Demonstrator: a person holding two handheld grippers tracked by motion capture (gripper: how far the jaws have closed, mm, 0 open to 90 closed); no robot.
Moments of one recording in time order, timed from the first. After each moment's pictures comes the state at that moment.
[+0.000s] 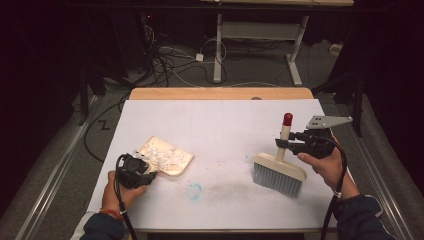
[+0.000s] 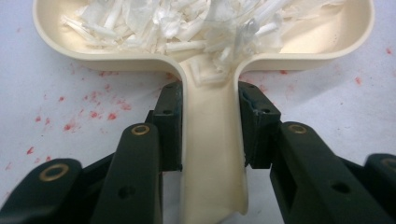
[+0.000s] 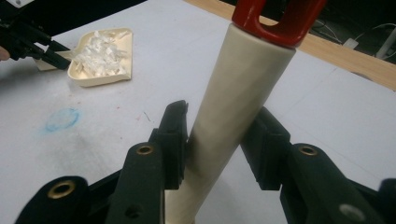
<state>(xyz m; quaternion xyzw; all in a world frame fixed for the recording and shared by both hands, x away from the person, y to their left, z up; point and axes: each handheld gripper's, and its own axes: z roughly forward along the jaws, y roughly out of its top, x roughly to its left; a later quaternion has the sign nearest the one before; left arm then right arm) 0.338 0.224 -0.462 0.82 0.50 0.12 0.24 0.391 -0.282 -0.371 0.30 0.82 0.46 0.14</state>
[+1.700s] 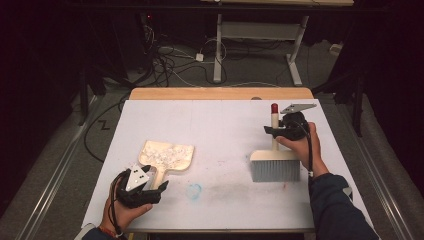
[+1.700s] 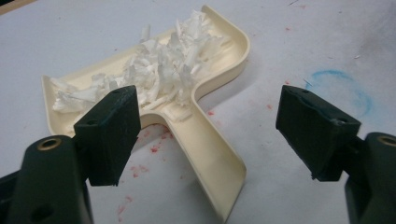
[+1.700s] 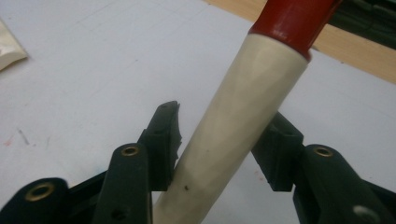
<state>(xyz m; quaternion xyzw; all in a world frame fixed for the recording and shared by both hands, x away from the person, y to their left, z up) 0.282 0.214 -0.465 0.81 0.37 0.25 0.38 0.465 -0.249 -0.406 0.38 0.82 0.37 0.20</state>
